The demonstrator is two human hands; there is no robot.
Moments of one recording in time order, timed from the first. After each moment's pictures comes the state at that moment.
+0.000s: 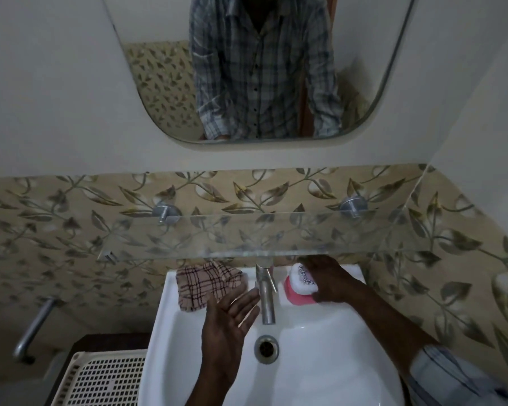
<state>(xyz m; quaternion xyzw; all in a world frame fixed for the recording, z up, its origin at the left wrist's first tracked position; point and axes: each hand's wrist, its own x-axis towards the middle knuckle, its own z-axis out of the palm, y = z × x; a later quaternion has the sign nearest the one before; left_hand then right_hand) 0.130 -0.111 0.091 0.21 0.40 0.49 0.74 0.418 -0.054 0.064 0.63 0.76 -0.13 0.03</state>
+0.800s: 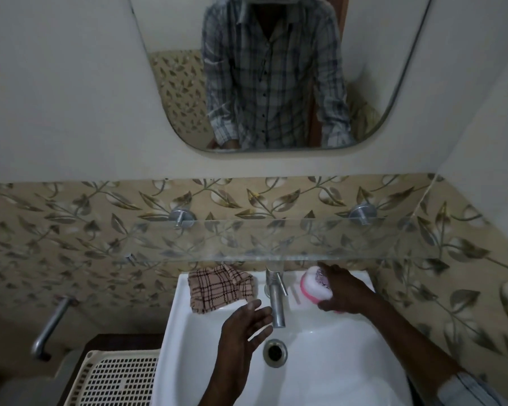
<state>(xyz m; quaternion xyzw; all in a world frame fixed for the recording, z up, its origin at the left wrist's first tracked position) 0.123 -0.123 0.088 0.31 0.46 0.41 0.72 0.417 -0.073 0.072 0.70 0.68 -0.20 0.00</state>
